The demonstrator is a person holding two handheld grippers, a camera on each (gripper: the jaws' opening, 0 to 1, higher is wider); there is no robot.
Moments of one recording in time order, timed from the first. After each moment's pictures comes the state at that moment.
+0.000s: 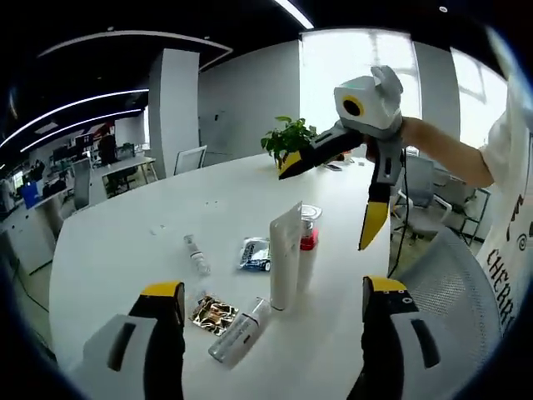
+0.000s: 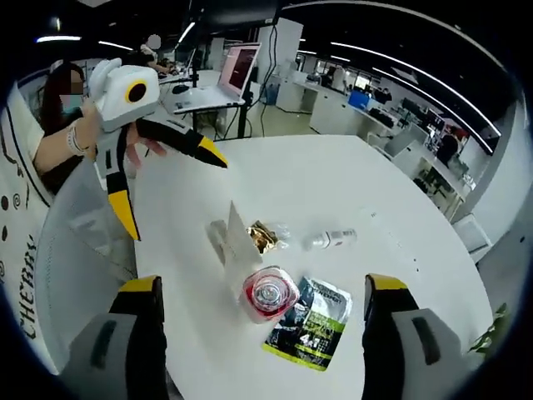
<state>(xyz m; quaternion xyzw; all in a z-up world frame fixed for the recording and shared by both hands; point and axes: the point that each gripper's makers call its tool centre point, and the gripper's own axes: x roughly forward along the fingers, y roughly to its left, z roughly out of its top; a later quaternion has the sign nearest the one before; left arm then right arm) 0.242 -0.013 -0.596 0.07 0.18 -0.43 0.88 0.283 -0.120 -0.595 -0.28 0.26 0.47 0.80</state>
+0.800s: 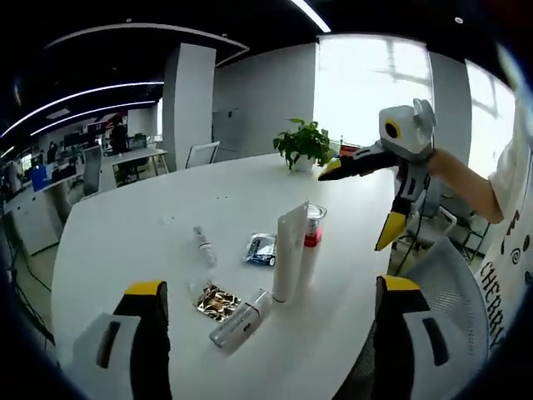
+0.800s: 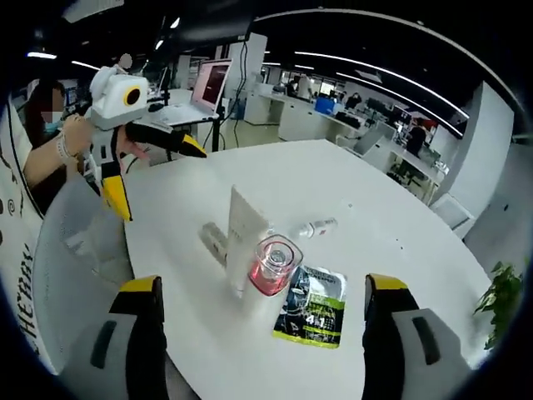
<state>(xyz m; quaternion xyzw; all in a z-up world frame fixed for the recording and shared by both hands) 0.233 0.005 -0.594 0.05 0.19 -0.40 0.89 0.243 -0.142 -0.595 -0.23 0.24 0.40 0.85</state>
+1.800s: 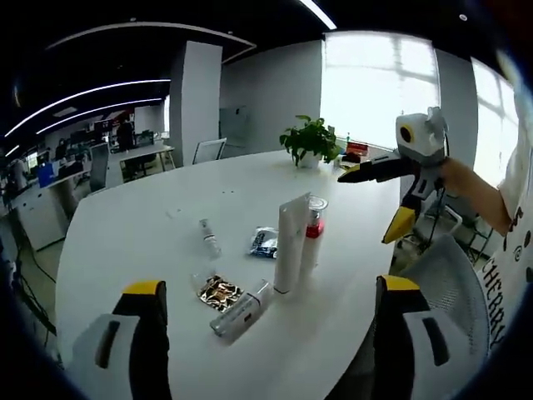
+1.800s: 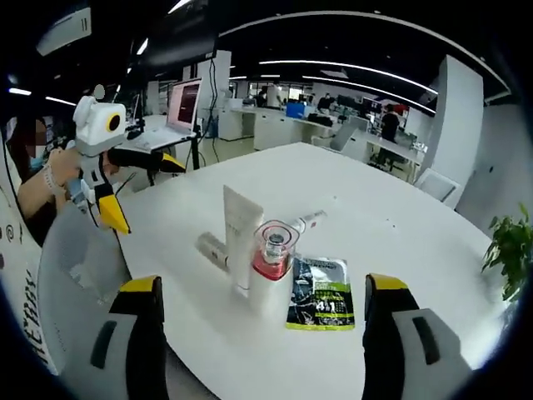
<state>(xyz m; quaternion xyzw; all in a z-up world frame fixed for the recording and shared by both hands) 0.224 0.011 -0.601 0.05 0.20 -0.38 0.90 0.232 -0.154 -0.597 -0.15 0.23 0.36 0.89</state>
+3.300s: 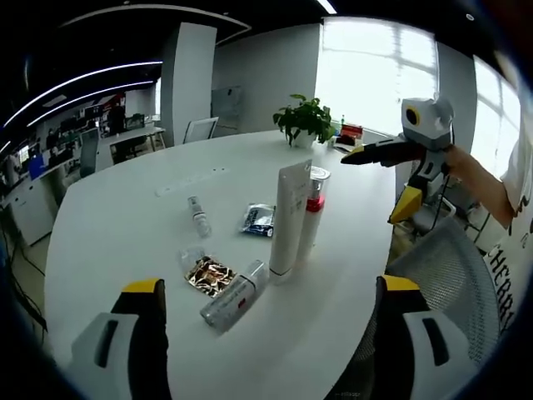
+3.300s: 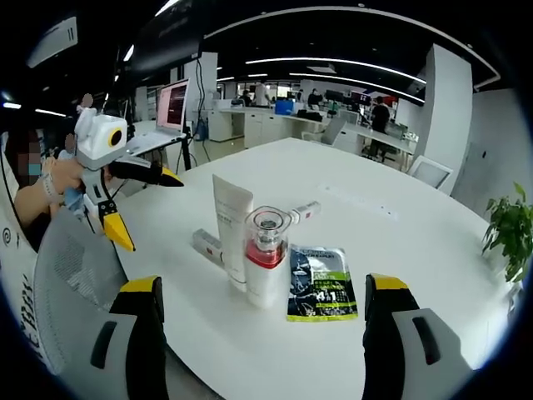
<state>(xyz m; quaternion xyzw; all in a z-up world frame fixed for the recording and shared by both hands) 0.231 0.003 -0.637 0.06 0.25 -0.40 0.88 0.229 -0.160 -0.612 -0.14 0.24 0.34 0.90</state>
